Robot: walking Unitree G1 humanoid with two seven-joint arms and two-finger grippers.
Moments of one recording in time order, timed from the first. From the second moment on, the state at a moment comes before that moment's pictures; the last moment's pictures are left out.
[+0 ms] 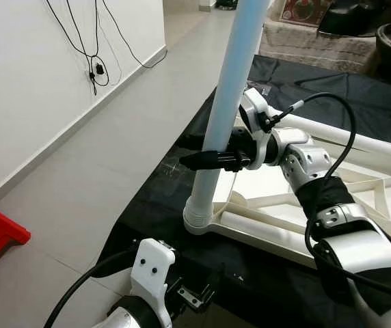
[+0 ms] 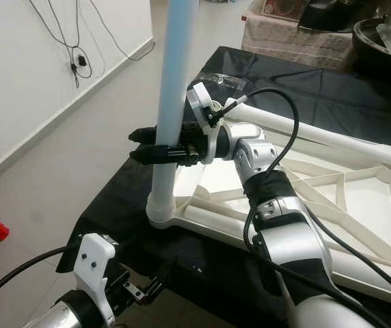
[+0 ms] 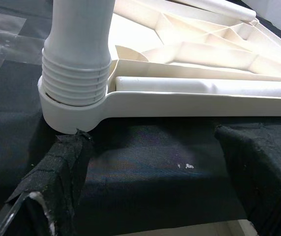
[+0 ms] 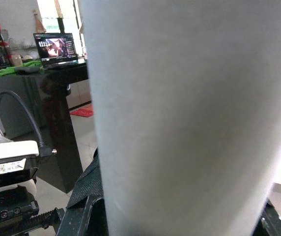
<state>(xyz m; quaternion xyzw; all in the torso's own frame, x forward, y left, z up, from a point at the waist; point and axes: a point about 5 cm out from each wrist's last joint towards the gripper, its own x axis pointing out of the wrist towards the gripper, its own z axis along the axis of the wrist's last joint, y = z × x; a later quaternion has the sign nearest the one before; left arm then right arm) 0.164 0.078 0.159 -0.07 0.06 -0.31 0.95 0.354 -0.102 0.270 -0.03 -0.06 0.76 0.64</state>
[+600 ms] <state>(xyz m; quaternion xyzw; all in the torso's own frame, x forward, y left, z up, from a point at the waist) 0.163 0.077 0.159 -0.06 0.06 -0.32 0.94 0.350 -0.081 0.266 -0.09 -0.07 0.75 0.65</state>
